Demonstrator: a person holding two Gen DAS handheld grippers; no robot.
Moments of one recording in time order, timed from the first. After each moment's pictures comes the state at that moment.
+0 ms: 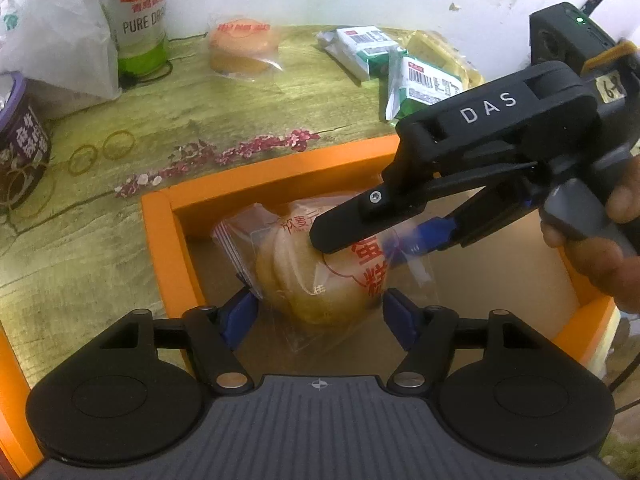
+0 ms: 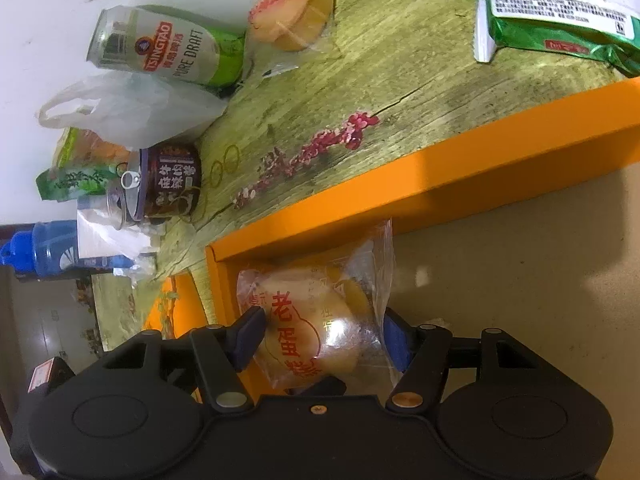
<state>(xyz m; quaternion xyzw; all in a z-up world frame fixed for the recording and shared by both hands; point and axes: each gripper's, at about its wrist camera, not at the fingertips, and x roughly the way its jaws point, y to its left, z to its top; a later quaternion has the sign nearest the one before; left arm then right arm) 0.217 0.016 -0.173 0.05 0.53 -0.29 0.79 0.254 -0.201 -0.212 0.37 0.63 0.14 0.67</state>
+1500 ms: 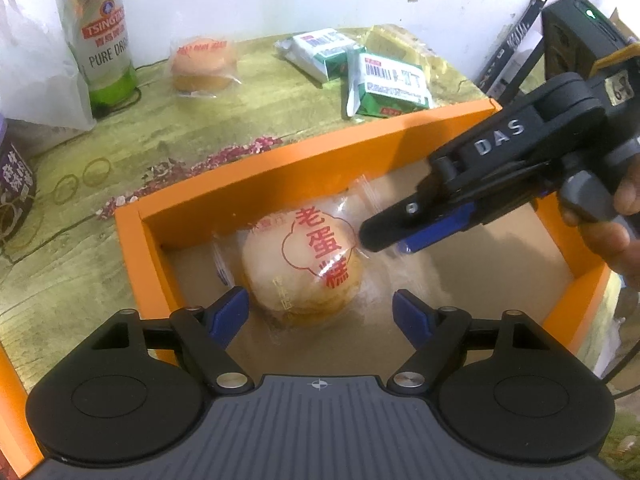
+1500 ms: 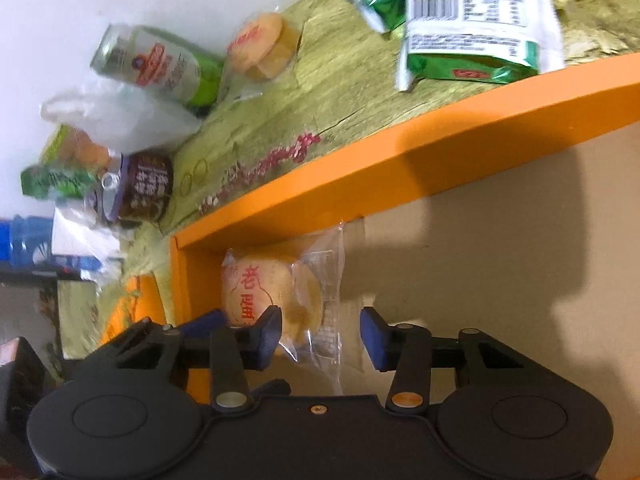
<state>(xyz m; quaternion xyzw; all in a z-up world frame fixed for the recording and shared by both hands) 0.196 0.005 -0.167 0.09 0.51 -0.32 0.80 0.220 -0.221 -0.195 0.31 0.60 0.10 0.73</state>
